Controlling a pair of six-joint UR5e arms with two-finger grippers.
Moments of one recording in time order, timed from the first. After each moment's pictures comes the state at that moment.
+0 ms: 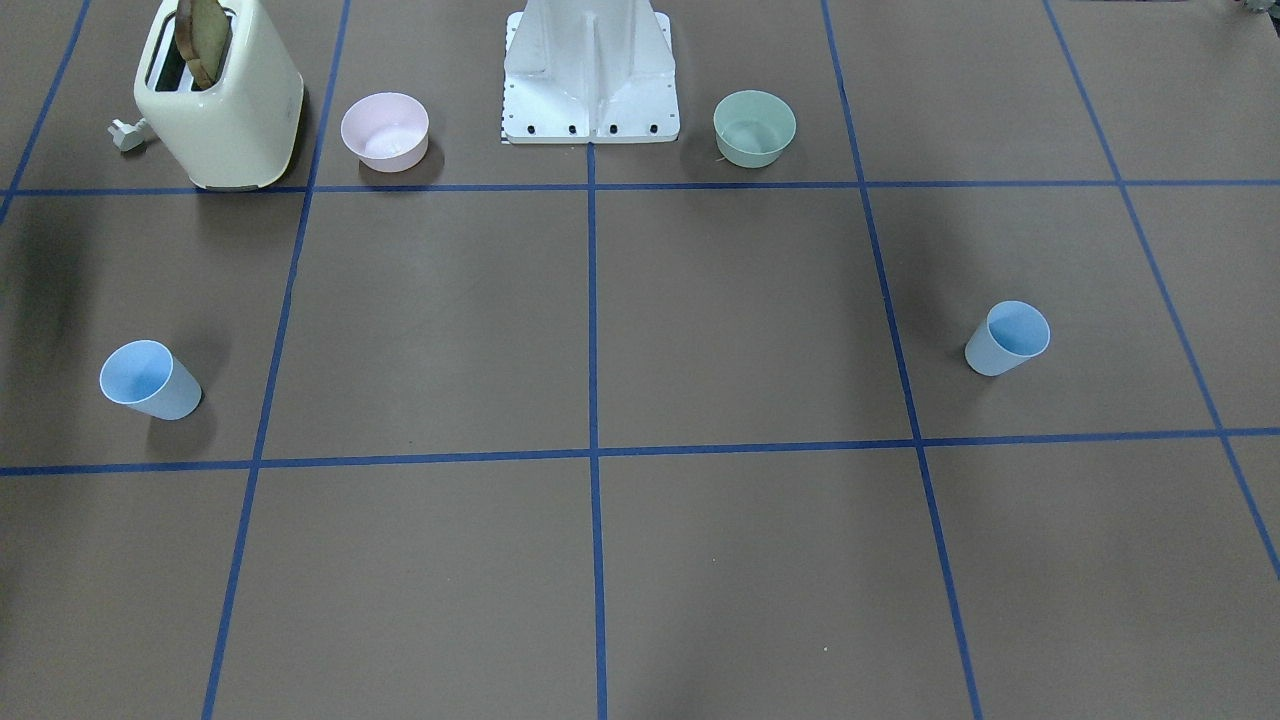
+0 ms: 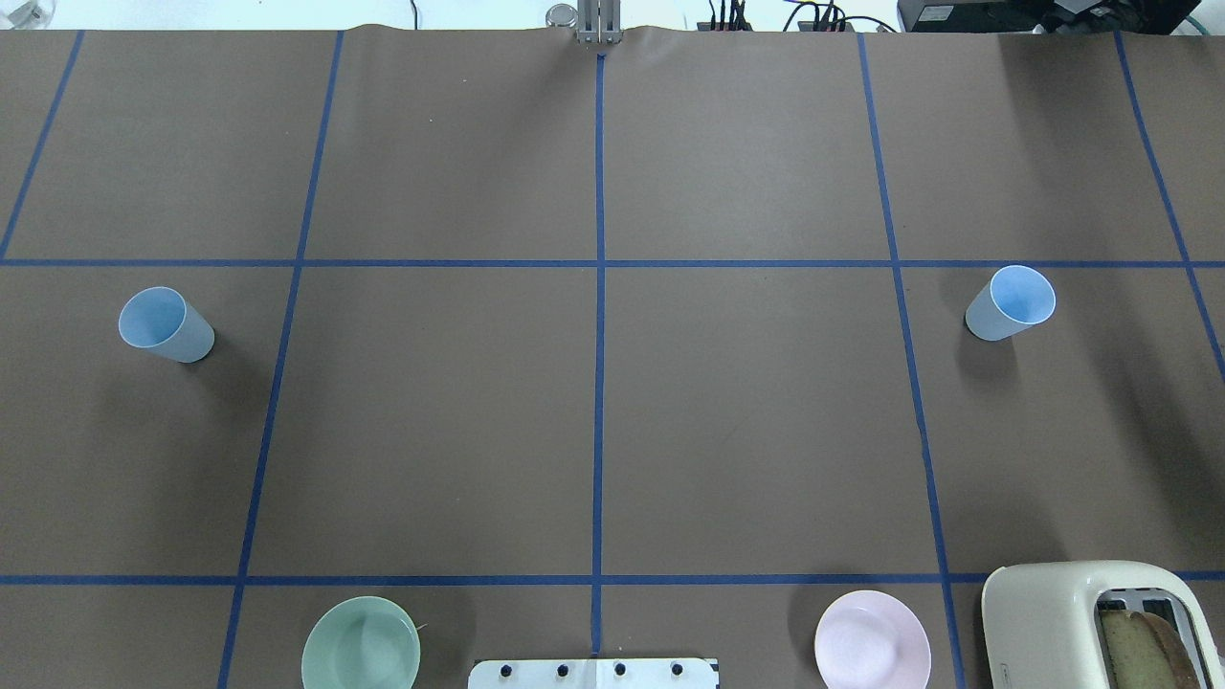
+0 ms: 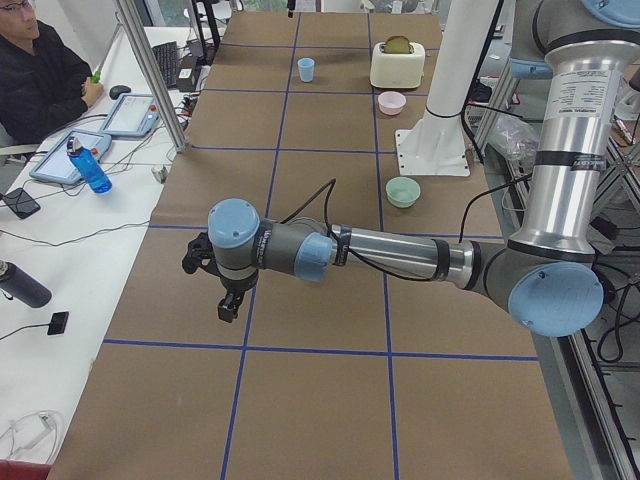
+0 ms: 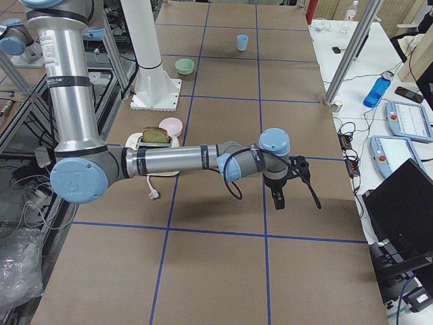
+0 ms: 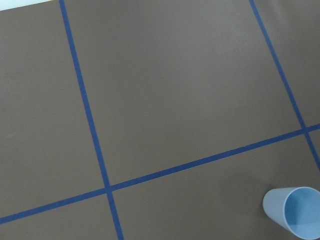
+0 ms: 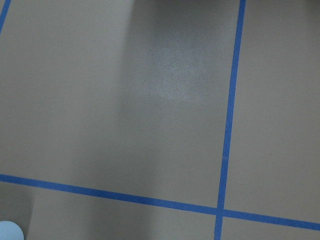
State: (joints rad) left arm -1.57 -1.67 -1.60 -1.69 -2.41 0.11; right arm 1.45 -1.45 1.55 -1.28 2.28 0.21
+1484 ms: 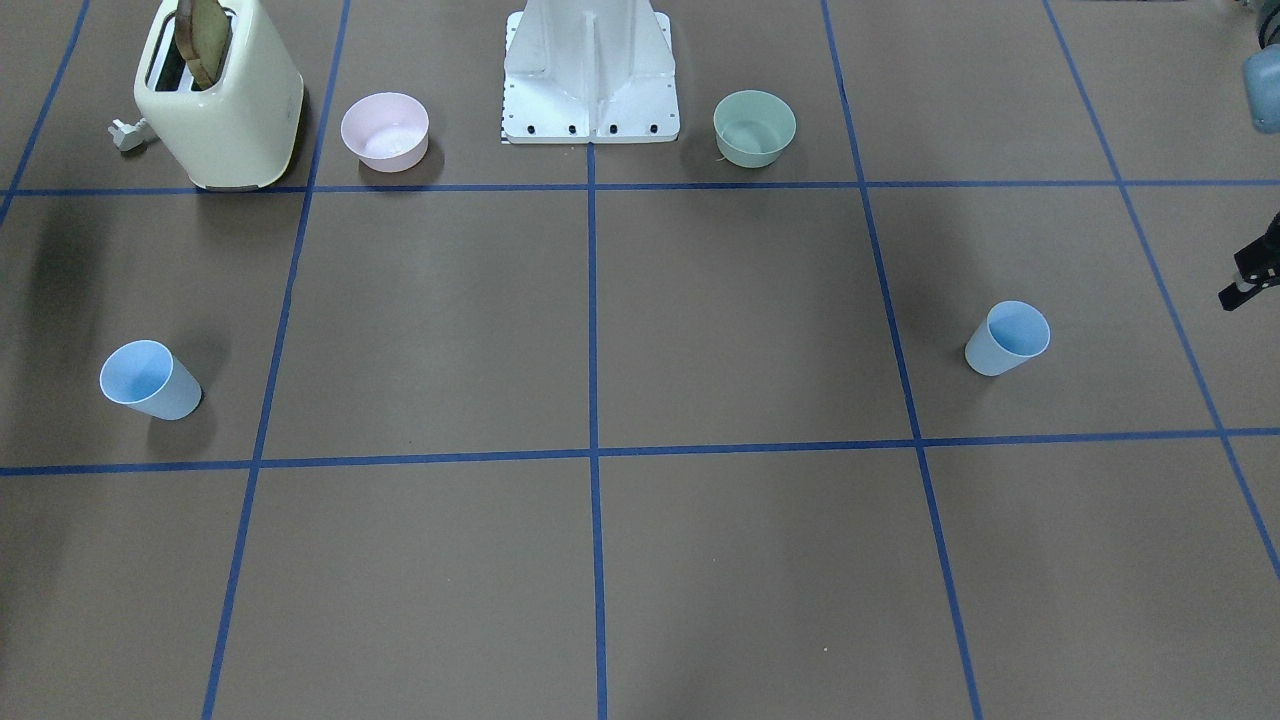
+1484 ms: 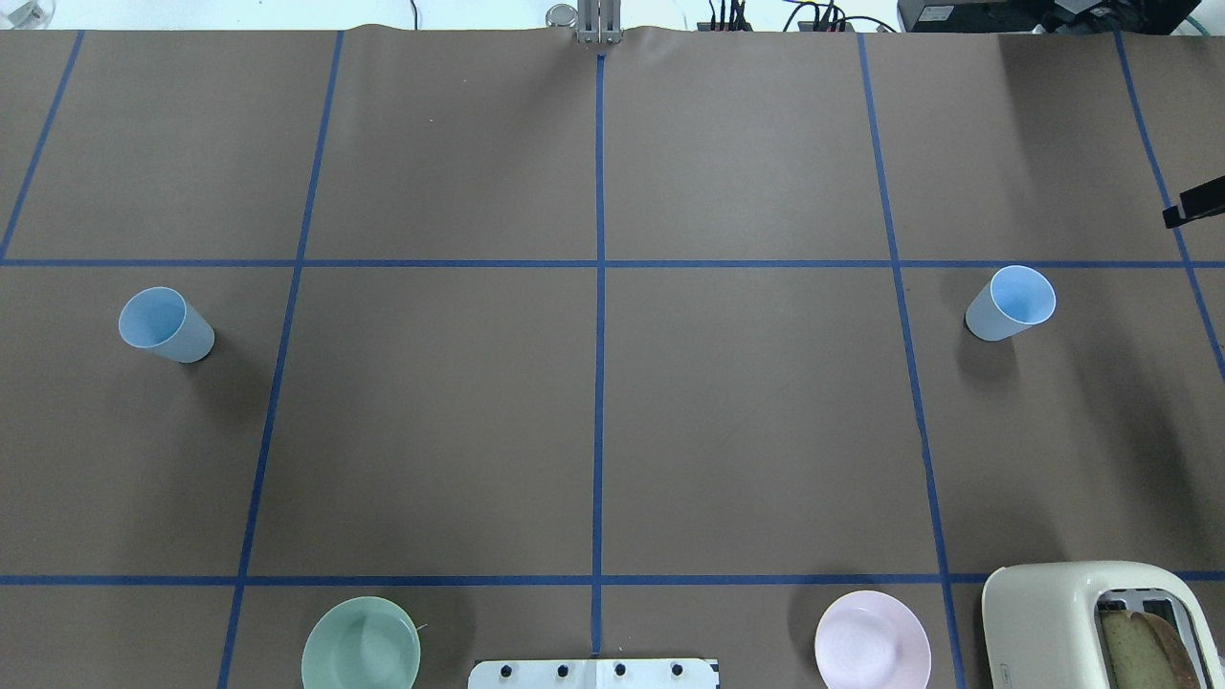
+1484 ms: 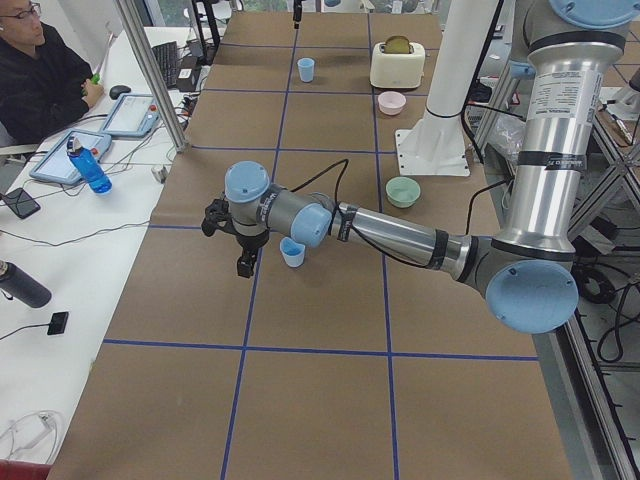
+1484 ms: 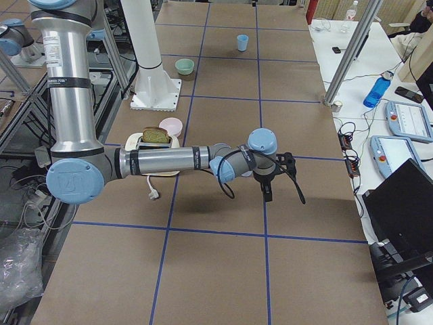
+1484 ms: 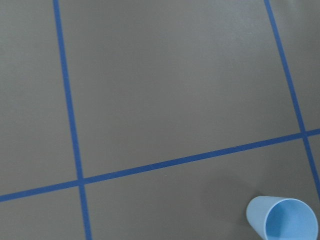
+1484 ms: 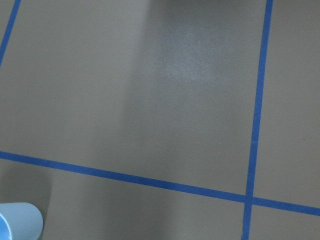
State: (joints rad) left arm -1.37 -1.67 -1.72 -1.74 -2.40 -0.24; right arm 1.31 -1.52 1.61 -1.15 2.30 0.41
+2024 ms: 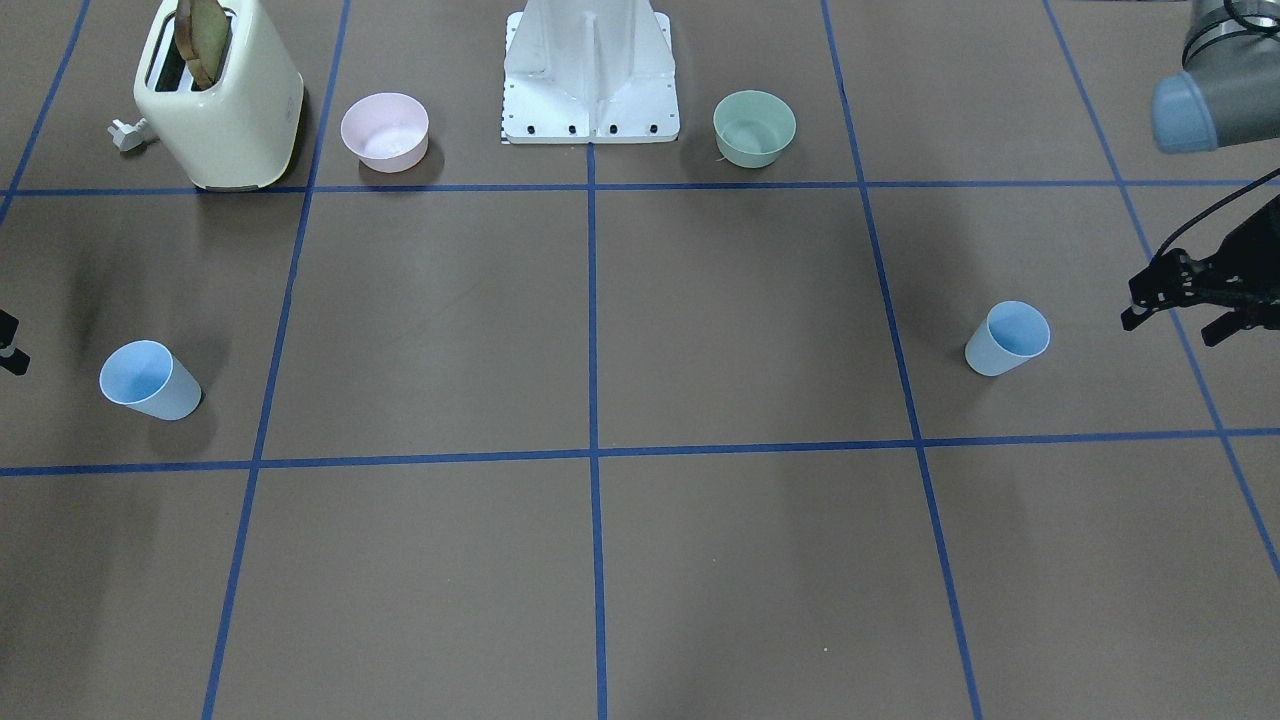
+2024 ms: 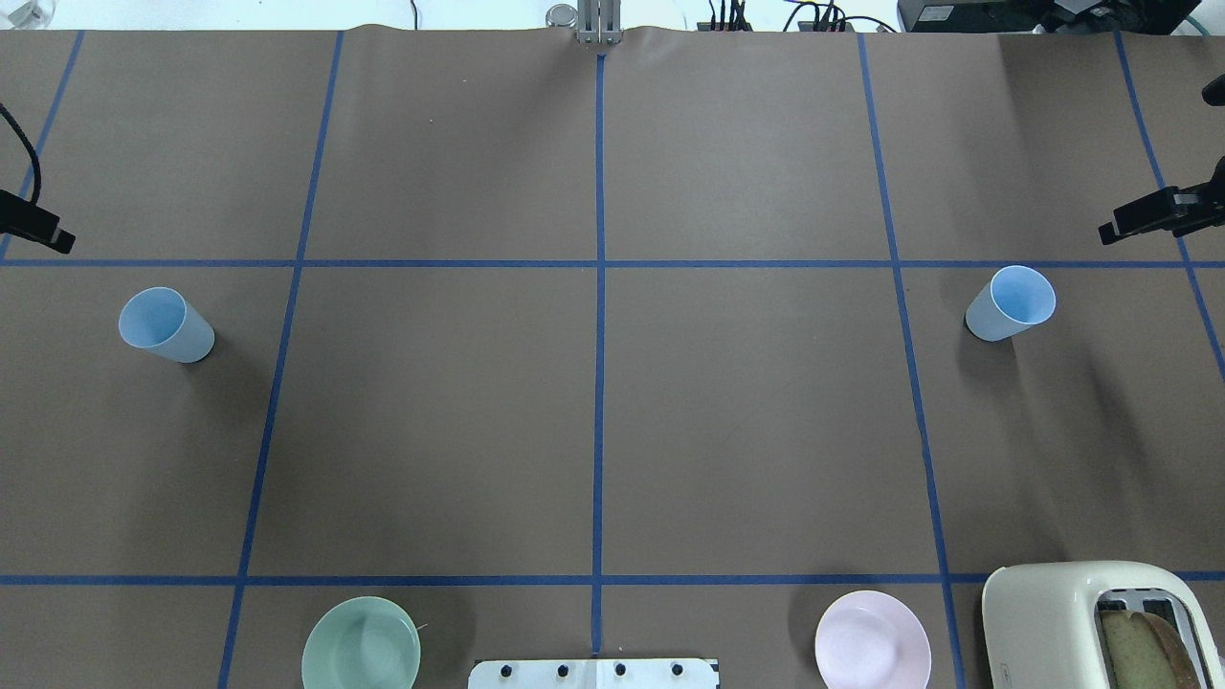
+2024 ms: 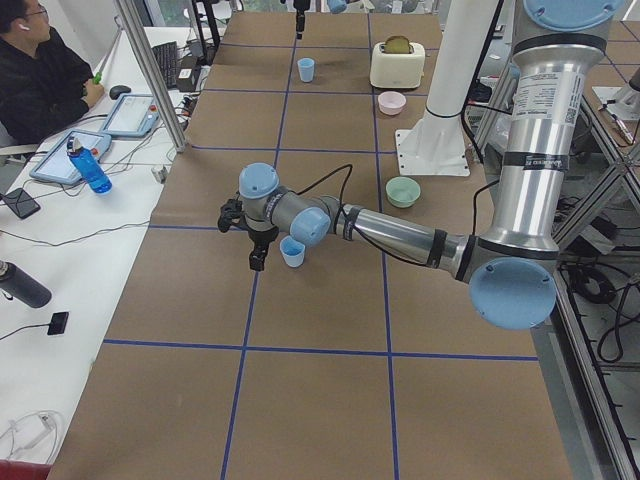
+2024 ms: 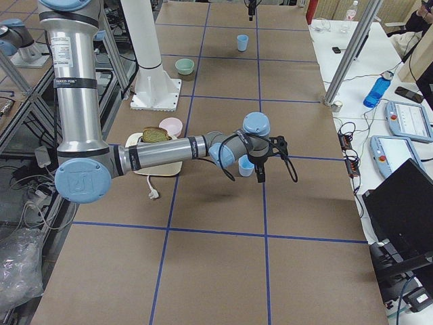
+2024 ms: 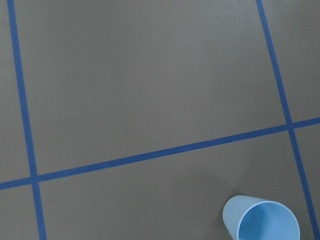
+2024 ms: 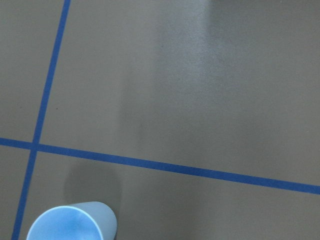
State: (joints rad) left arm -1.20 -1.66 -1.69 -1.89 -2.31 -0.41; right arm 1.24 -1.52 1.72 -1.19 2.30 0.49
